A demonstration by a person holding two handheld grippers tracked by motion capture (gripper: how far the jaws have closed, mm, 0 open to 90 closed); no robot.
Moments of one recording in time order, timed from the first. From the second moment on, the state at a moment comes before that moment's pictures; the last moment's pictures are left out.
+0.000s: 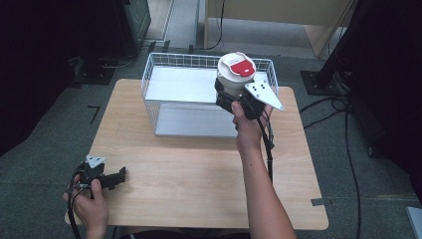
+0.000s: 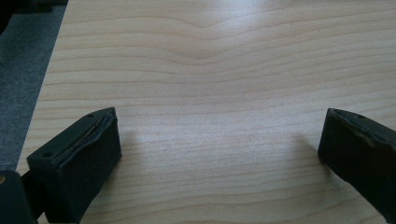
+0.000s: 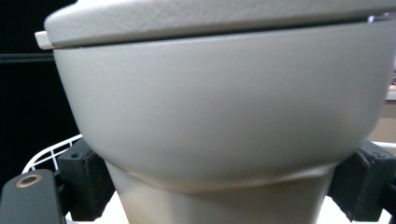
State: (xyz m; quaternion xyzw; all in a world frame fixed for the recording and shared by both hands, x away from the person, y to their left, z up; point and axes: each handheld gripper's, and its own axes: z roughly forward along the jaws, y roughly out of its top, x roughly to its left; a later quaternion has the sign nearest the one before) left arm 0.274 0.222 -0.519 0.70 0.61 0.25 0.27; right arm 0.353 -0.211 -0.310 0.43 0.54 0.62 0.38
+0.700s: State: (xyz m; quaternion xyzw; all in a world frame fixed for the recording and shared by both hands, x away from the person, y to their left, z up) left arm 0.274 0.222 -0.519 0.70 0.61 0.25 0.27; right arm 0.419 -0.187 -0.306 0.44 0.56 0.59 0.38
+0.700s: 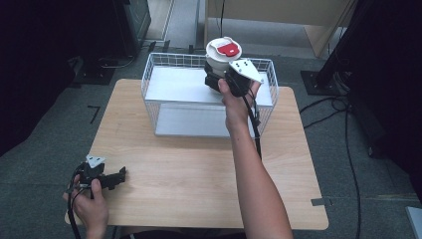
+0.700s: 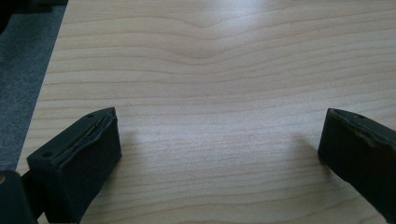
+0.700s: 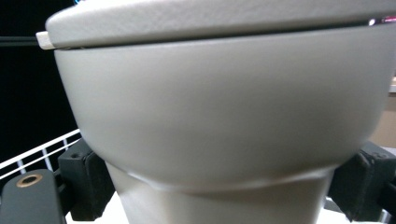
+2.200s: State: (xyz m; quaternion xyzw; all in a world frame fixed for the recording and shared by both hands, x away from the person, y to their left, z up) left arm 0.274 0.223 -0.518 0.70 0.61 0.25 0.27; right arm 0.423 -0.197 -0.337 0.45 0.60 0.57 0.35
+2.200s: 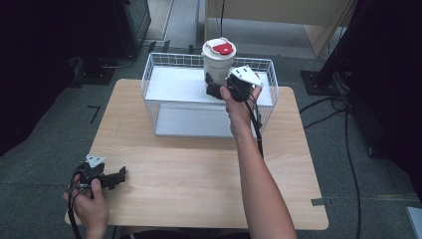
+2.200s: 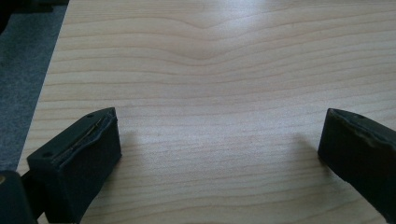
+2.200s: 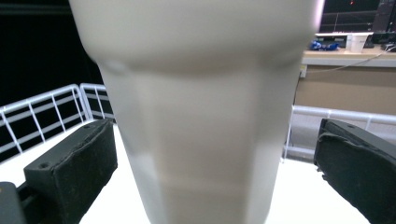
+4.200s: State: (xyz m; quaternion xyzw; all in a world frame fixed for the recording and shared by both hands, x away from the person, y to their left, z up) left arm 0.274 0.222 -0.519 0.70 0.61 0.25 0.27; right arm 0.309 -0.284 -0.405 0.45 0.62 0.53 0.37
